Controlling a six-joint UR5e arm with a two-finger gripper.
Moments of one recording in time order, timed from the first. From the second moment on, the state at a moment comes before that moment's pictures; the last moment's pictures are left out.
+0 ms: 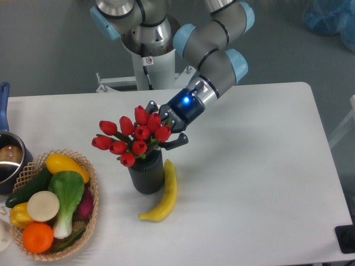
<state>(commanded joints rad) 2.71 -1.76 -2.11 -0.92 0.23 1.57</state>
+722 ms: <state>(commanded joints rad) 2.70 -1.75 -2.09 -0.92 0.17 1.56</state>
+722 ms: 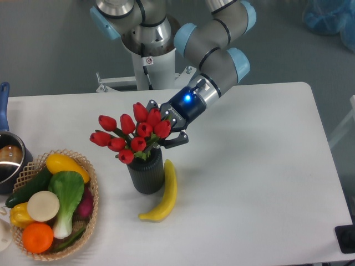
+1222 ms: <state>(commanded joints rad) 2.70 -1.69 -2.05 -0.92 0.10 1.45</state>
